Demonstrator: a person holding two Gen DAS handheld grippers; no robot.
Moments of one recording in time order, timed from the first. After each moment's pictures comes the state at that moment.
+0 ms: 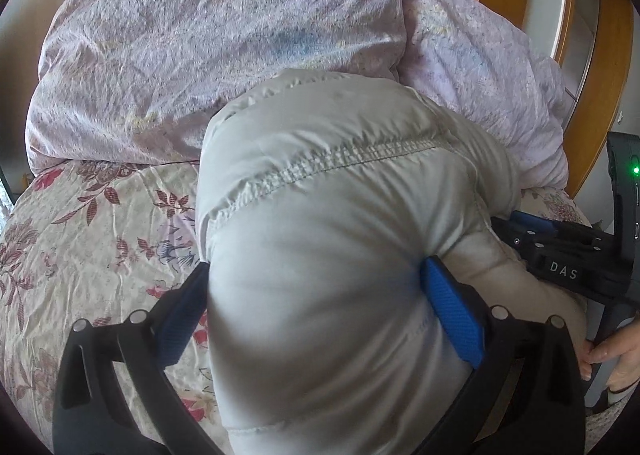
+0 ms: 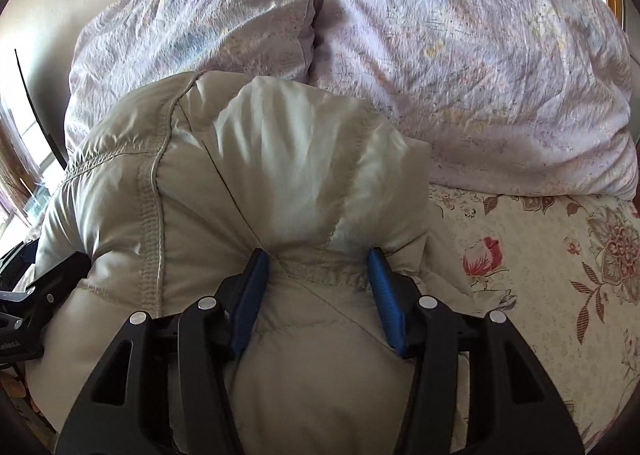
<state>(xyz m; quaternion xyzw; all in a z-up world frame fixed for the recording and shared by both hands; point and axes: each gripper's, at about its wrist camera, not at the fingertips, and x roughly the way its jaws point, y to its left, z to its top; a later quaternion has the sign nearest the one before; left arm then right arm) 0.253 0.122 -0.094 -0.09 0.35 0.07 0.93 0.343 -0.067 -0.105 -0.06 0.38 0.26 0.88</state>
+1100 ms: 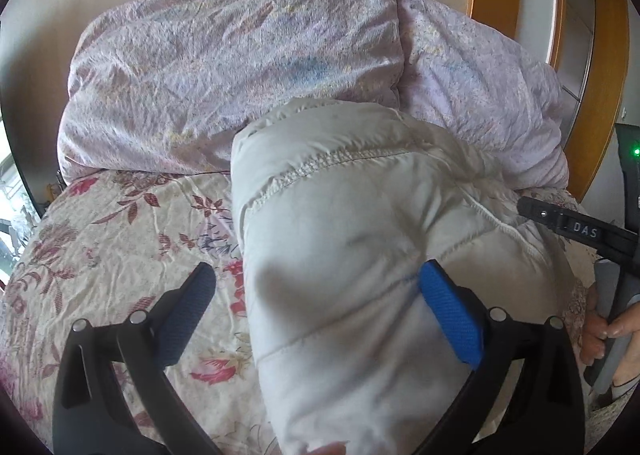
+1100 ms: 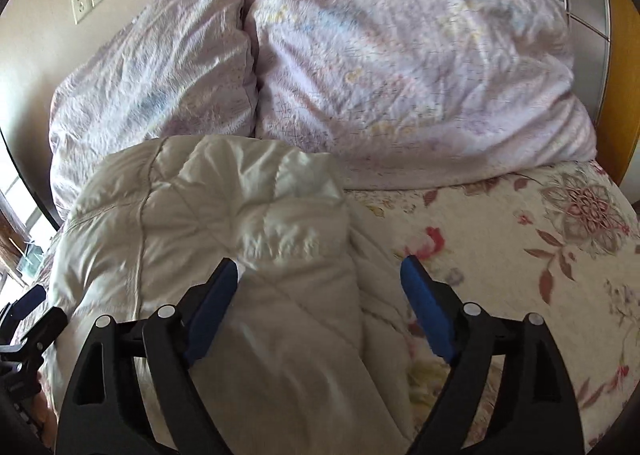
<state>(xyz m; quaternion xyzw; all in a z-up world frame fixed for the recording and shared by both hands) 0.202 0.109 -0.071 -0.06 0.32 0.11 0.94 0.319 -0.122 -0.080 0.02 0.35 0.20 0.91</state>
